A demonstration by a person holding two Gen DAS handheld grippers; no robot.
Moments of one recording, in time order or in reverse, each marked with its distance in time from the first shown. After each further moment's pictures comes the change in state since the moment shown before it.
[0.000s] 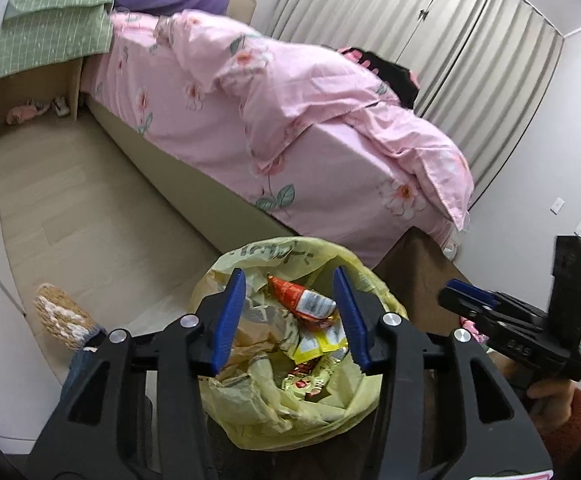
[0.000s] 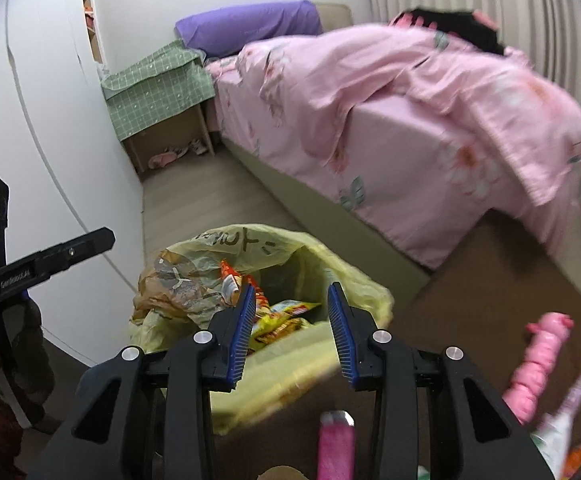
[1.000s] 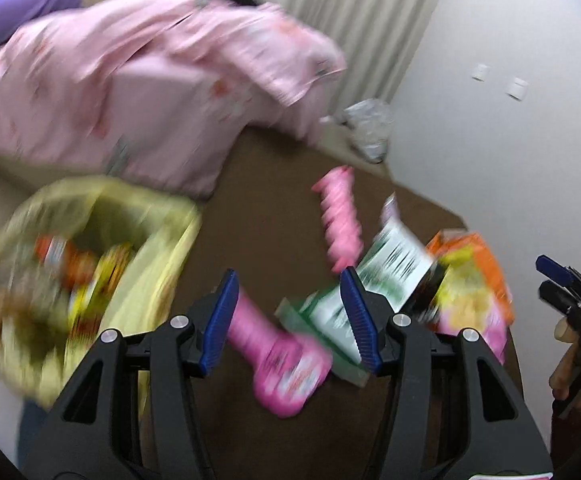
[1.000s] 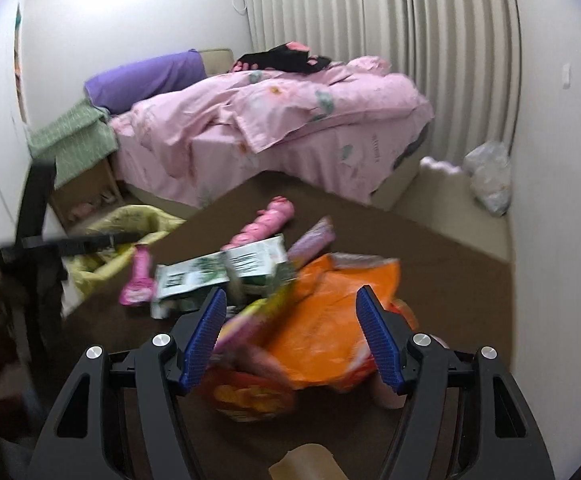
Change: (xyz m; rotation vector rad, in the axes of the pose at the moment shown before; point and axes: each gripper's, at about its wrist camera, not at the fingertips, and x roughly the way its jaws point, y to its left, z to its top) left arm 0.071 -0.220 -0.072 0.387 0.239 -0.246; right arm -0.233 -0.132 -0.160 0.185 -0.144 -0.350
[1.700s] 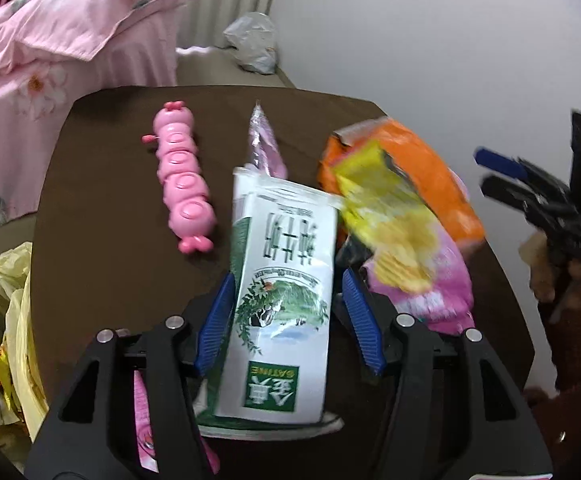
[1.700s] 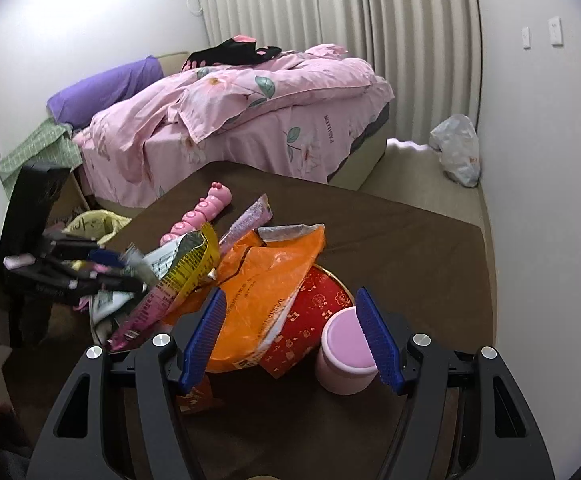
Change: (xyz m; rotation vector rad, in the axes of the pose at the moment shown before) left arm 0.066 -0.082 -0.012 0.352 0.317 -0.252; right arm 0.014 -0.053 -0.030 0.137 0.033 -0.047
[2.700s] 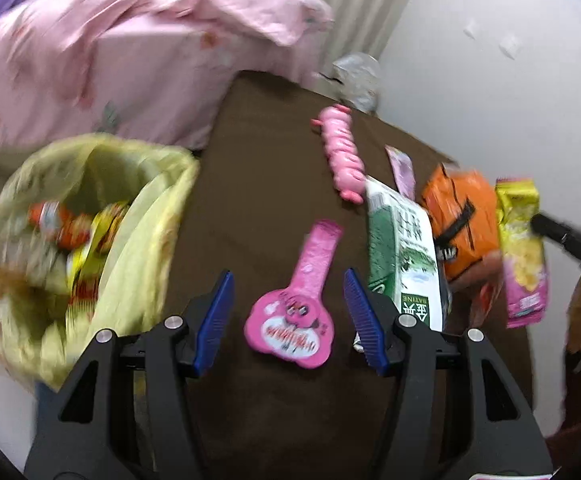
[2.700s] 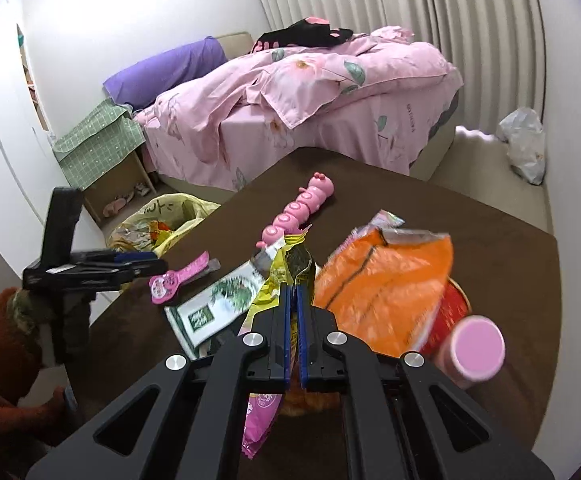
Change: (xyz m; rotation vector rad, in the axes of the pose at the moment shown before) left arm -0.070 0.058 -0.075 -0.292 -0.130 0.218; right arm -0.004 0.062 0.017 -0.058 0.095 0.228
